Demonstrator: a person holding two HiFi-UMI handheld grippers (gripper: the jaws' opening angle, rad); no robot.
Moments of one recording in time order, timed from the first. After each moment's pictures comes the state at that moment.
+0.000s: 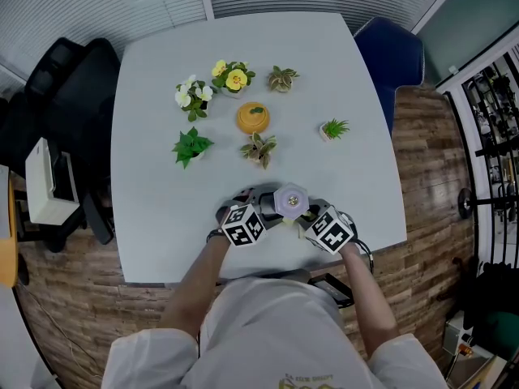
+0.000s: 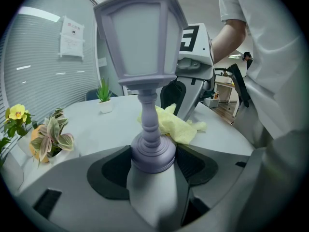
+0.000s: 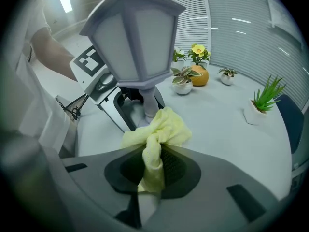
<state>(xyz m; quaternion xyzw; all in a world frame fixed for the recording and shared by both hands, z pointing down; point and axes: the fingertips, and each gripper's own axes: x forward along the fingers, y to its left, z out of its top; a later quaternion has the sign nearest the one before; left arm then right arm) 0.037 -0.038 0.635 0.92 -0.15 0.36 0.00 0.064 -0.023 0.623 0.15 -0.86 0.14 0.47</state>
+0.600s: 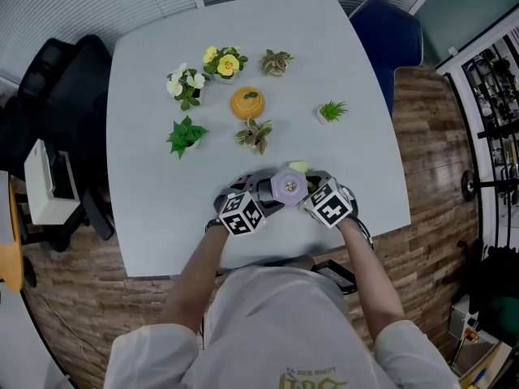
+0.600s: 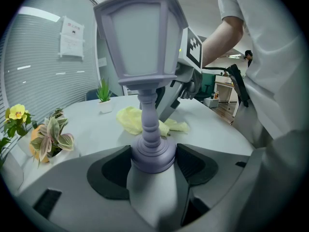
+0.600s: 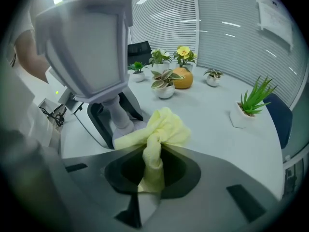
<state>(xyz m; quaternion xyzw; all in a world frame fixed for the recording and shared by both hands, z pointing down) 0.037 -0.038 0.634 0.92 -0.15 0.36 0.00 0.067 -0.067 0.622 0.22 -0.85 0.14 0.47</state>
